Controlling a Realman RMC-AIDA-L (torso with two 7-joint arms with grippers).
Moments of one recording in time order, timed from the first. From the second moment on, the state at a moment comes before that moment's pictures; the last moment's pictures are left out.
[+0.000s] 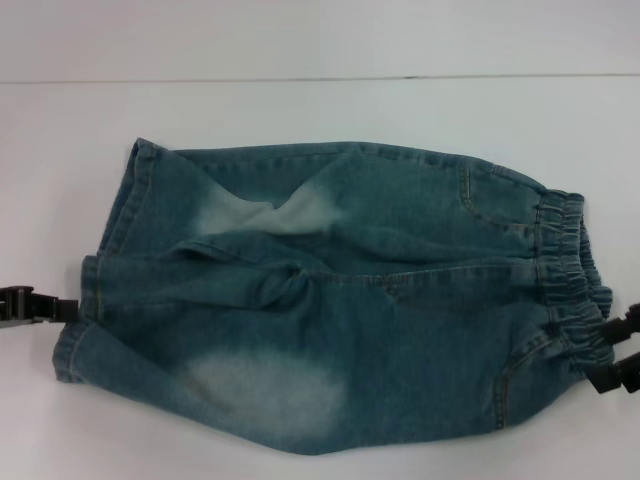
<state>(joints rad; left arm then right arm) -0.50 -2.04 0.40 0.96 2.56 1.70 -2.25 0.57 1.96 -0.68 -0.96 -2.54 -1.91 1.88</state>
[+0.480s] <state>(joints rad) -0.49 -2.04 0.41 0.96 2.53 1.69 -2.24 0.58 1.97 -0.73 -0.95 -2.64 -1.84 1.88</state>
